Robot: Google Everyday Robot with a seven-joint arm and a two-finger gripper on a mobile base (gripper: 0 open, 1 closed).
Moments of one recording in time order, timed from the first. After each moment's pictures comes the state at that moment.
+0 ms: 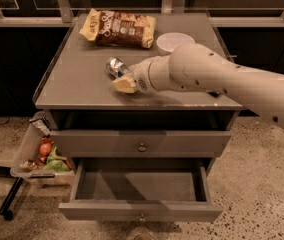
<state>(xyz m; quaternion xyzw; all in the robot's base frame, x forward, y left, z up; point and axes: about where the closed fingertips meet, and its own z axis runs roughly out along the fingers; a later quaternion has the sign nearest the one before) 0.654 0.029 0.841 -0.38 0.78 0.18 0.47</state>
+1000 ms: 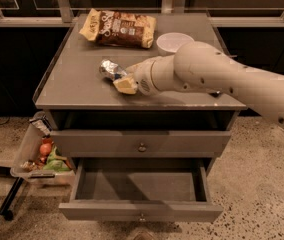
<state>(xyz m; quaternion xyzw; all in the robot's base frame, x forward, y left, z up) 0.643 0.031 0.846 -0.41 0.76 0.19 0.47</state>
